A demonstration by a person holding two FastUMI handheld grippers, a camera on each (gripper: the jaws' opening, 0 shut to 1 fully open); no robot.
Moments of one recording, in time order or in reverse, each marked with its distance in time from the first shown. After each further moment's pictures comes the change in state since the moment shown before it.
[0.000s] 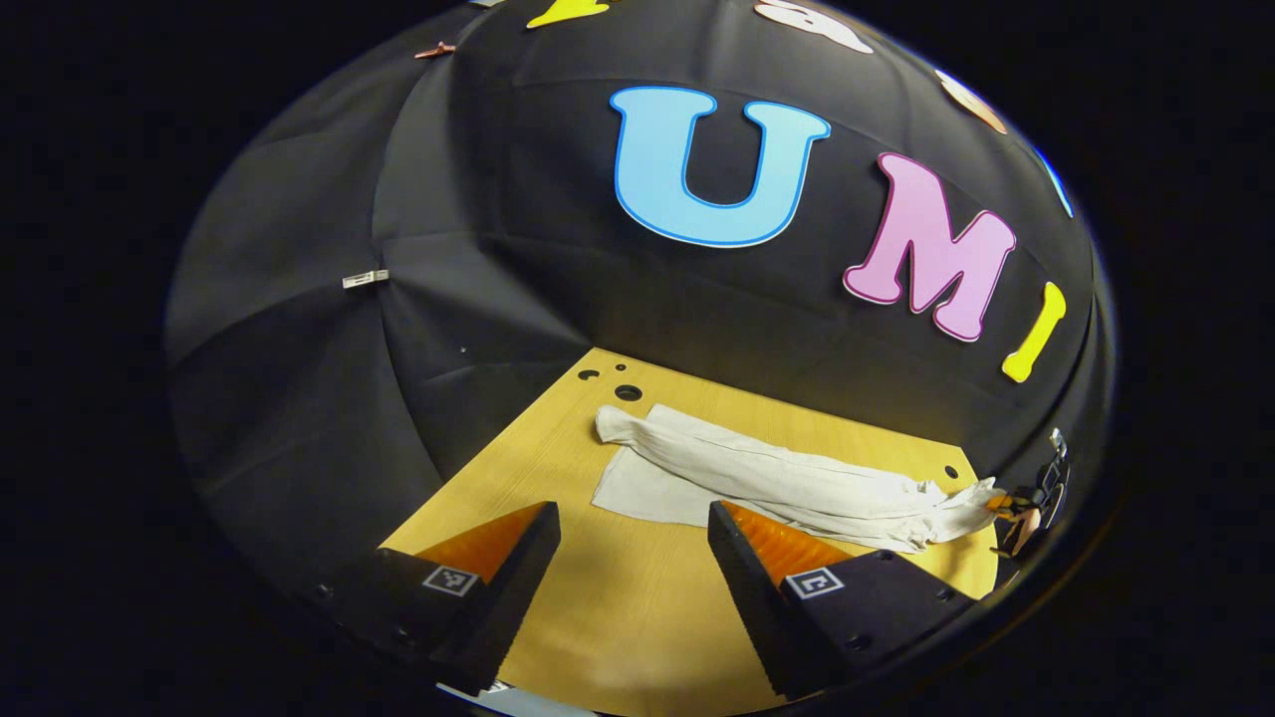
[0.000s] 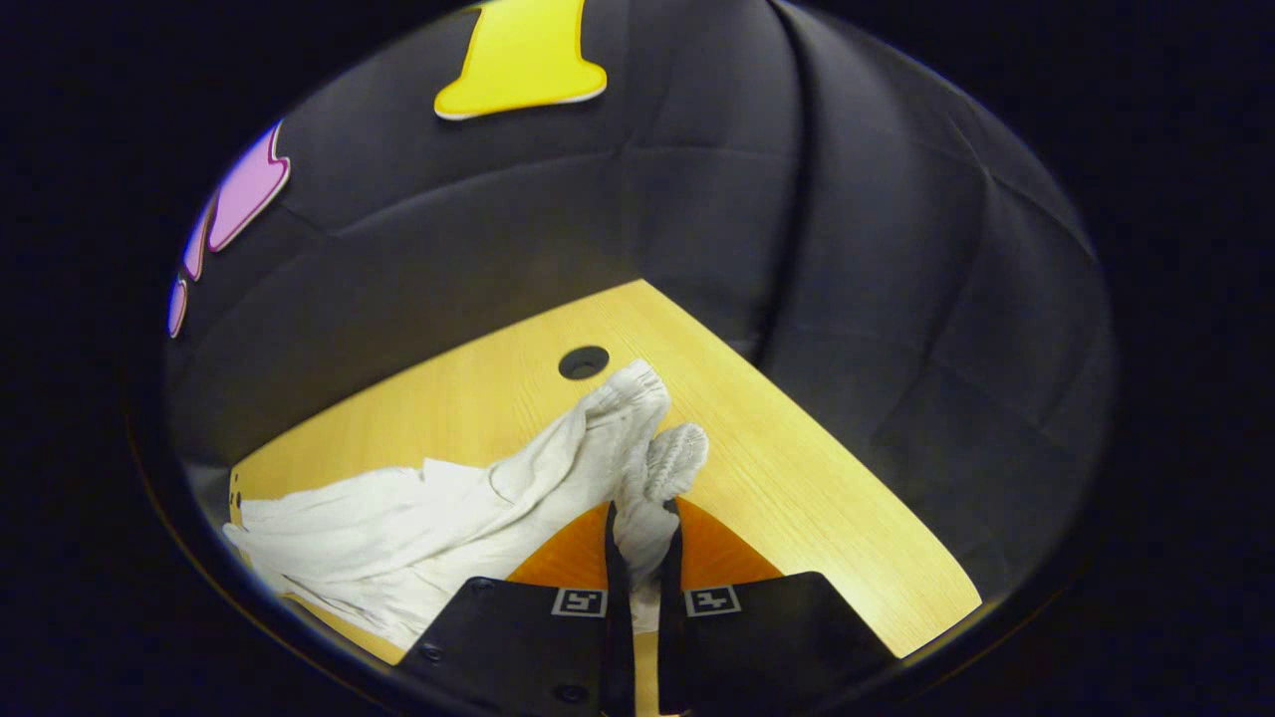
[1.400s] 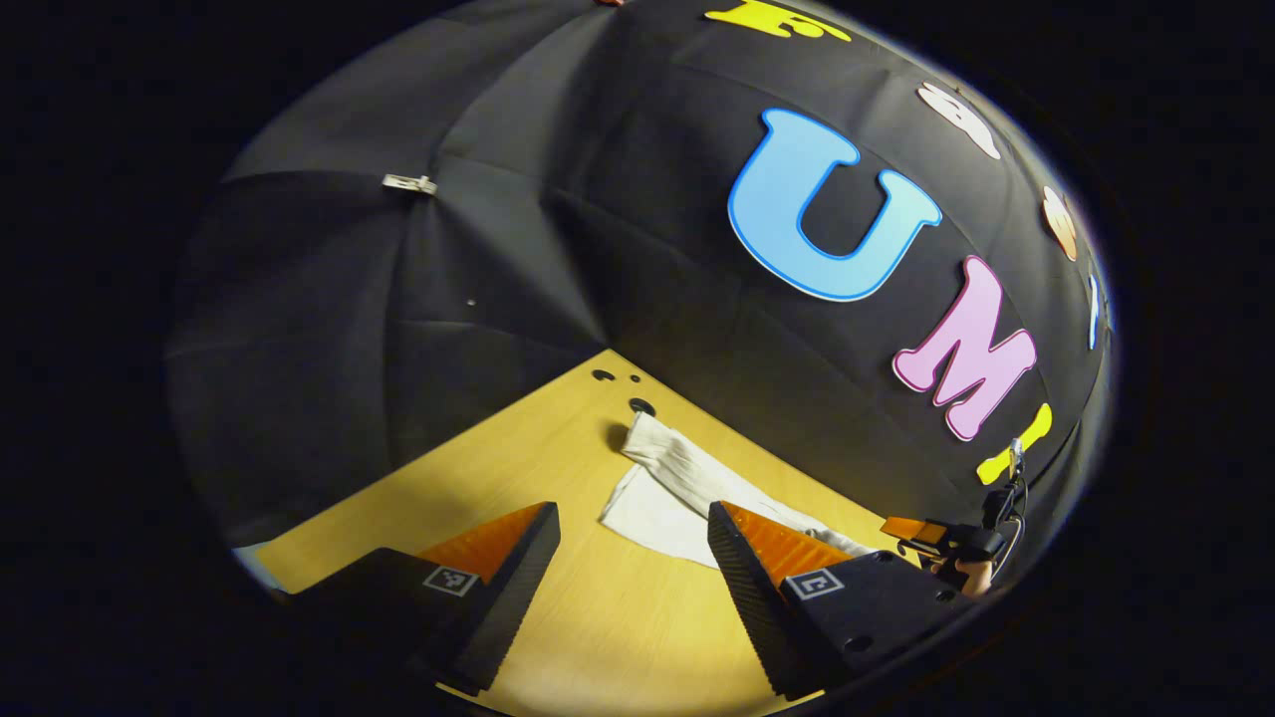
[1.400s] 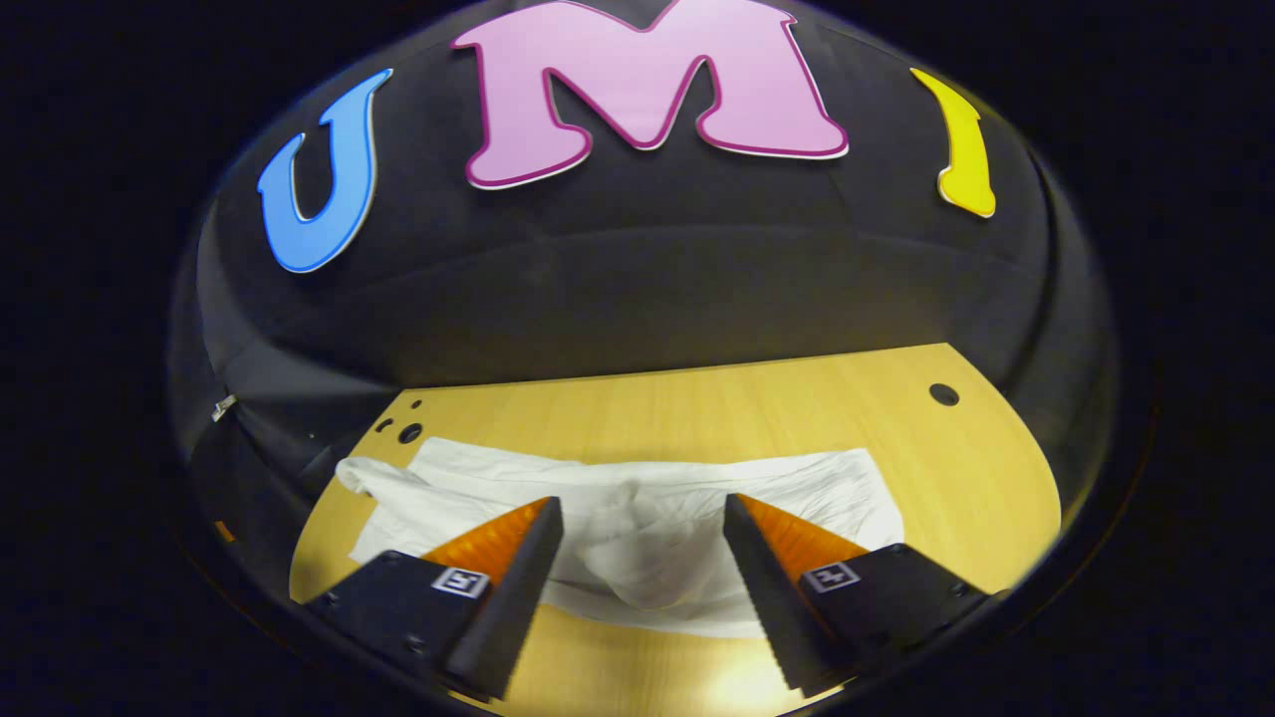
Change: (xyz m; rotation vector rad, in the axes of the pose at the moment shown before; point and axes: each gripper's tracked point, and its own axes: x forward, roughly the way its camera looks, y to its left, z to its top) left arm 0.084 0.064 -0.019 -0.302 -0.030 -0.148; right arm -0.109 0.022 0.051 -0.288 -0.027 0.442
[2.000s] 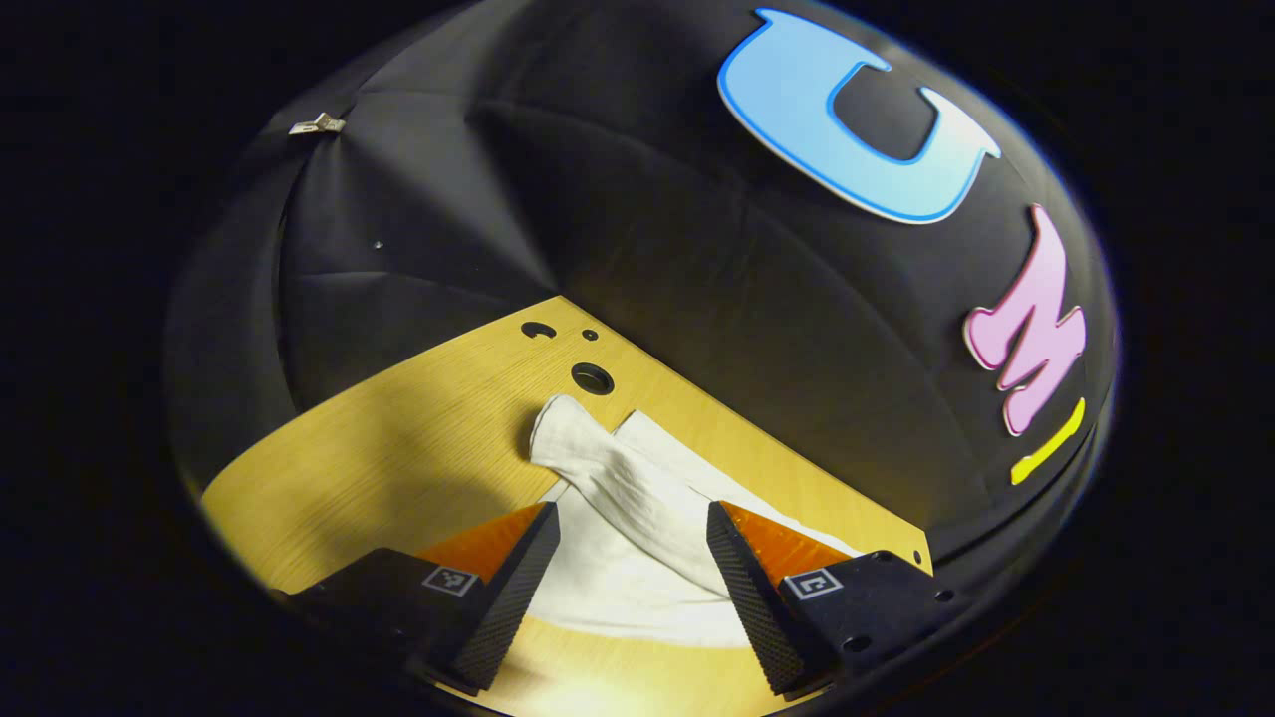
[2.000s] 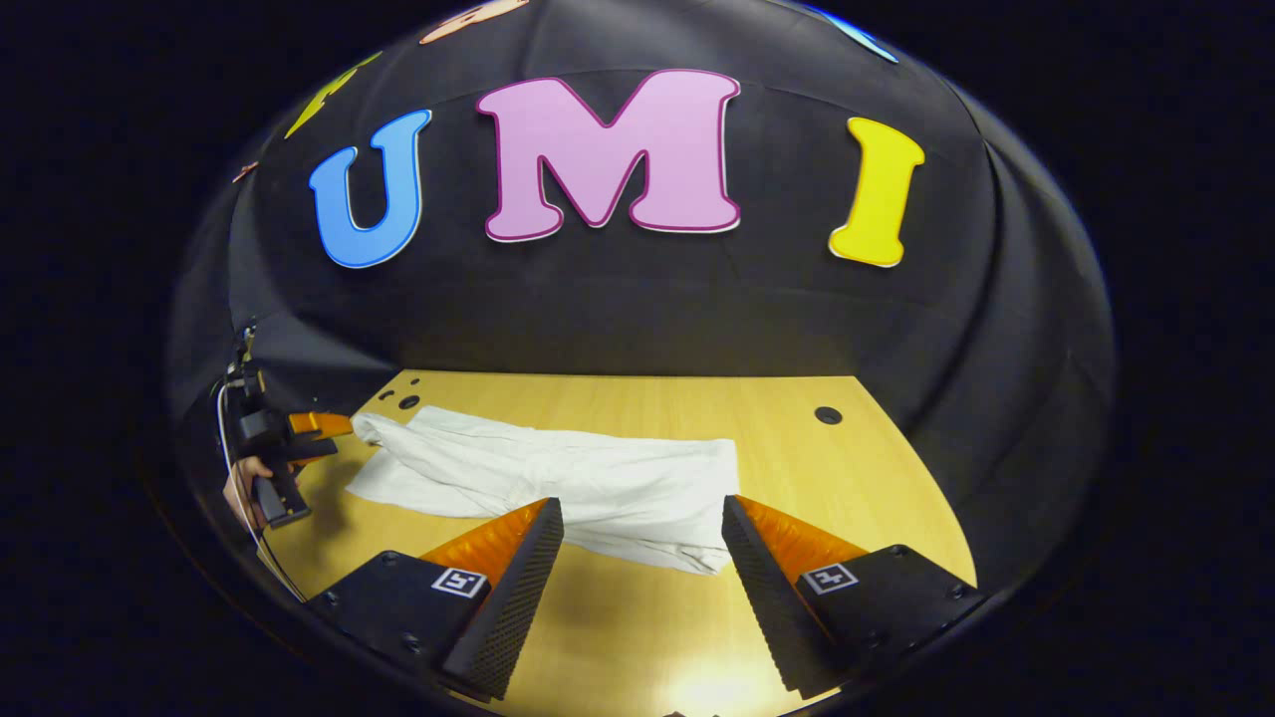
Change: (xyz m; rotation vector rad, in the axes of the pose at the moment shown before) left arm 0.203 -0.038 -0.025 -0.018 0.083 0.016; right arm -0.187 -0.132 -0.004 -0.123 -0.044 -0.132
